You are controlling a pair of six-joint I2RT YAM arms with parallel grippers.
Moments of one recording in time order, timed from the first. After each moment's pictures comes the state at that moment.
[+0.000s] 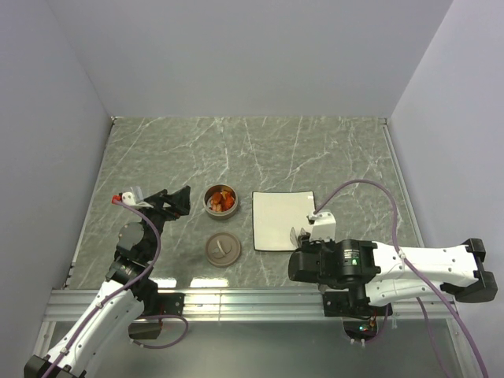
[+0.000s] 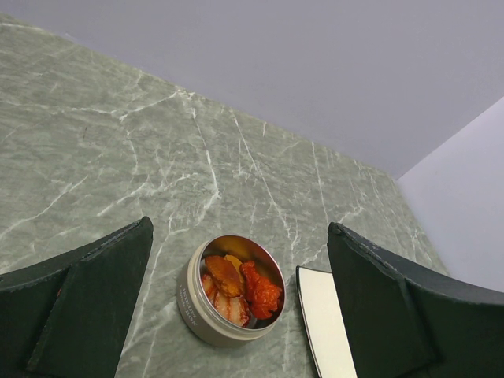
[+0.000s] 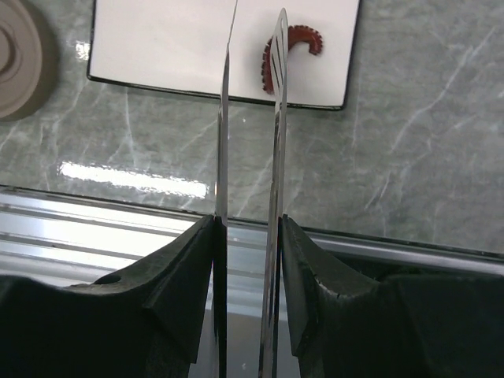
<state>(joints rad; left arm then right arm) -0.38 0.41 0.20 0.32 -0.23 -0.55 1.49 0.98 0.93 -1.30 0.69 1.28</state>
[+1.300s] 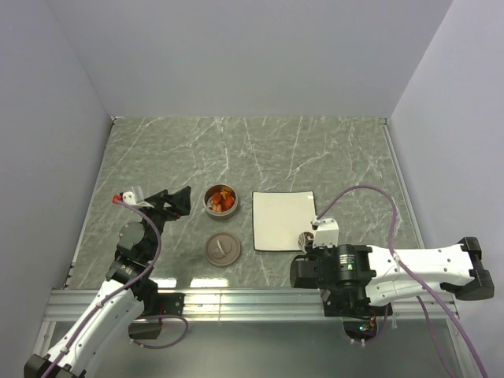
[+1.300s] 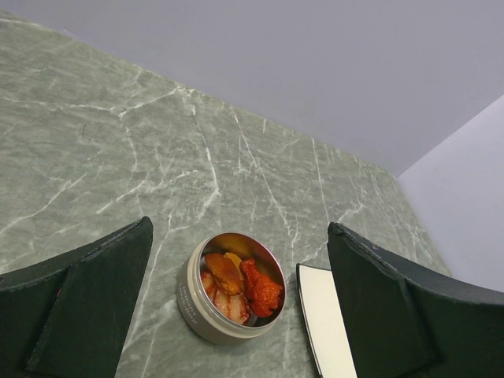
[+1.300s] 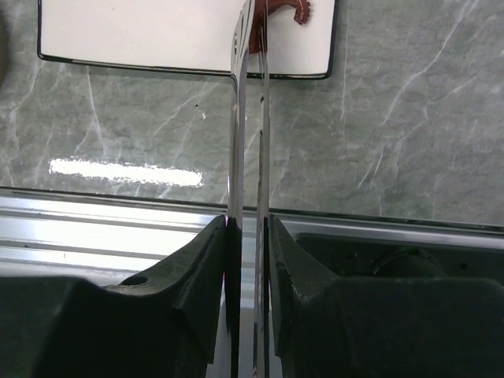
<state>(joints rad) -0.38 0.42 0.20 0.32 -0.22 -0.55 1.52 0.97 0.86 -1.35 0.65 1.42</state>
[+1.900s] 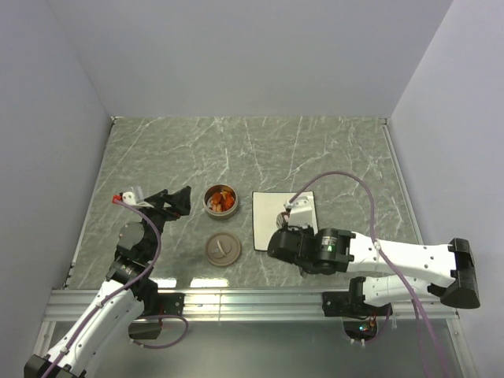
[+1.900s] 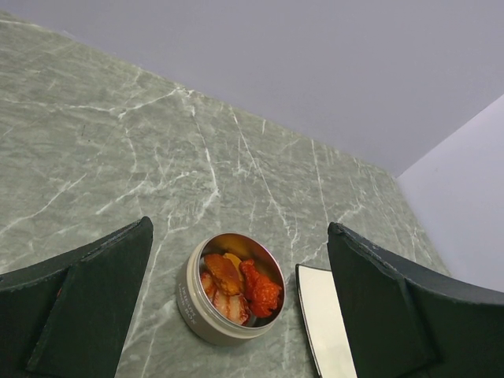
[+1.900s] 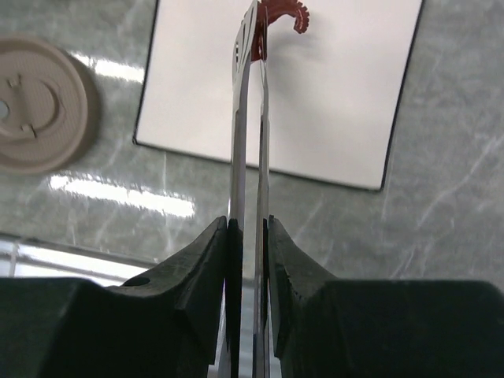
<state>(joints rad) -0.38 0.42 0.20 0.32 -0.22 -0.55 1.34 1.12 0.95 -1.05 0.69 1.01</state>
